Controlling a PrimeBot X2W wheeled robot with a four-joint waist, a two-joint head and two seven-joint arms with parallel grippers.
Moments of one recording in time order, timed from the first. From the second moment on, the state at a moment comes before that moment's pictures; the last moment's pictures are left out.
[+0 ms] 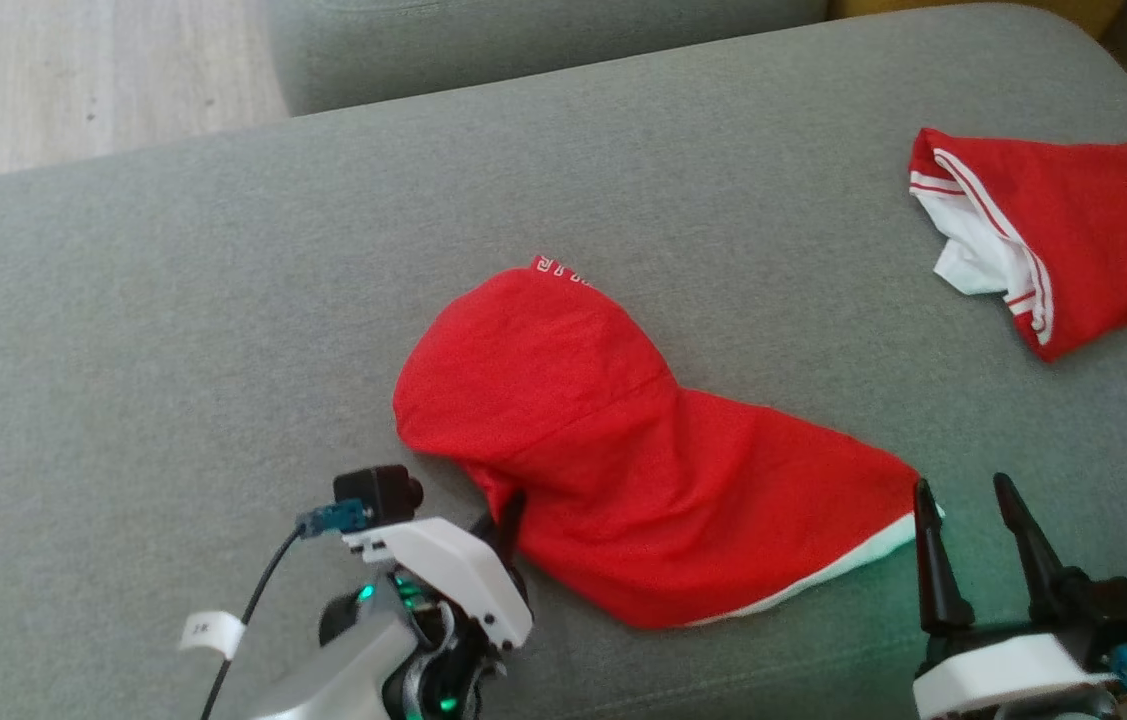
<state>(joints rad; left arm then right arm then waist) -0.40 0.17 -1.02 0.54 -1.27 0.16 -0.20 0.11 -0.04 -0.02 0.20 0.06 0.12 -0.25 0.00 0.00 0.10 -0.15</state>
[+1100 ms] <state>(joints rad) -0.61 0.27 -1.28 0.15 -0.87 0.59 0.07 0.11 -0.04 0.01 0.22 0.09 0.12 -0.25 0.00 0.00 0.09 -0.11</state>
